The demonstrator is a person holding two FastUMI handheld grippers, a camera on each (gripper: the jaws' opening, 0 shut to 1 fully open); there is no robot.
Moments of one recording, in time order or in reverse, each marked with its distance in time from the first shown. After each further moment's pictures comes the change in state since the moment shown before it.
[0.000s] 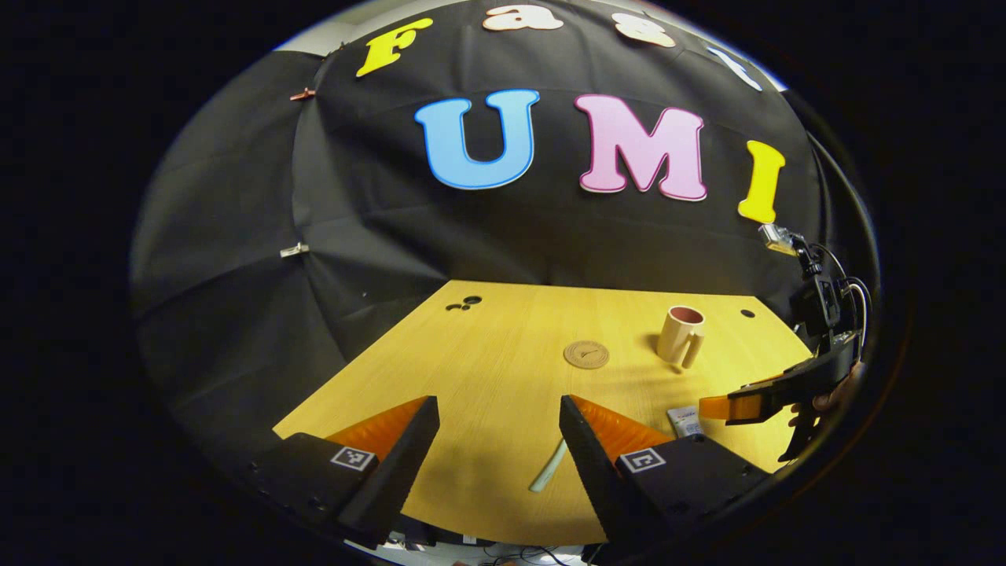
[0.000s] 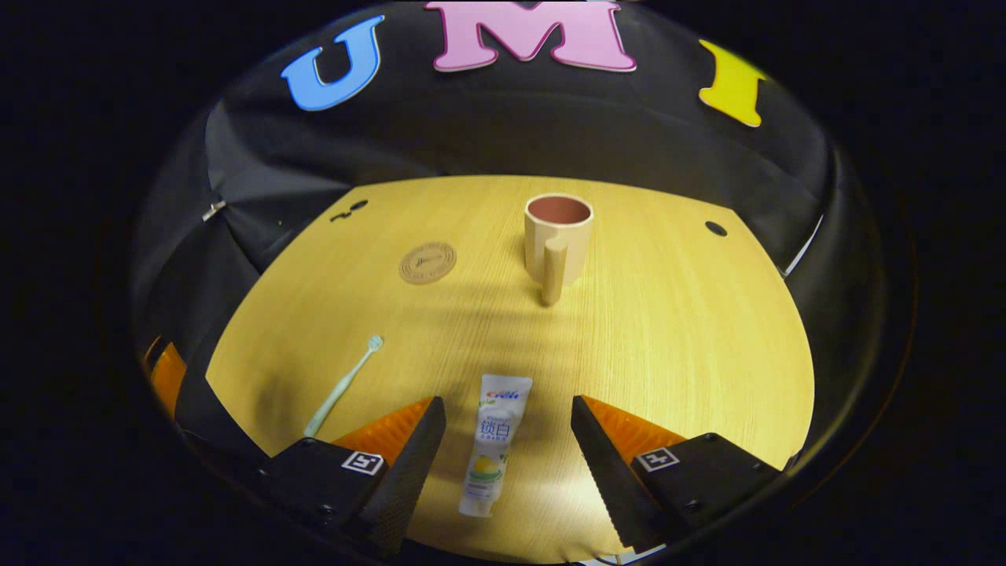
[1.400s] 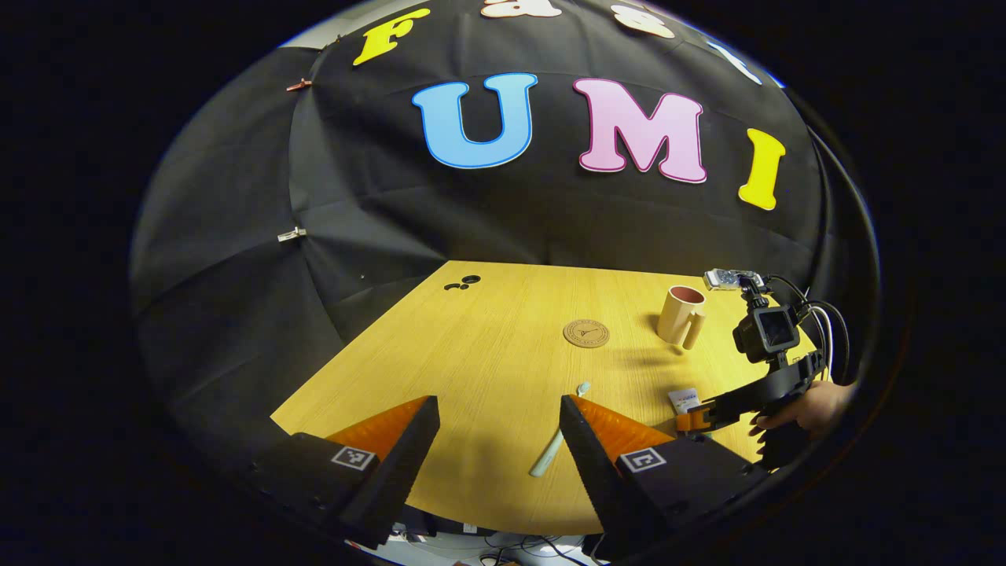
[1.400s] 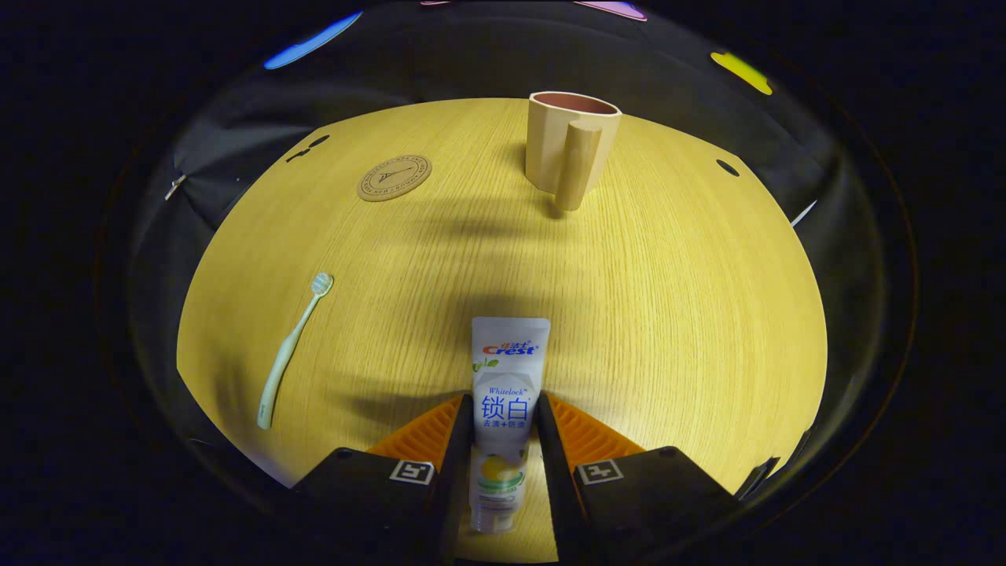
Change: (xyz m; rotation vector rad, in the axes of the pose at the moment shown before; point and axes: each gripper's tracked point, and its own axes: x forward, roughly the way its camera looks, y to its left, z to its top) left arm 0.002 -0.007 -0.017 0.009 0.041 -0.035; right arm 0.055 0.007 -0.054 0.048 0.202 -0.094
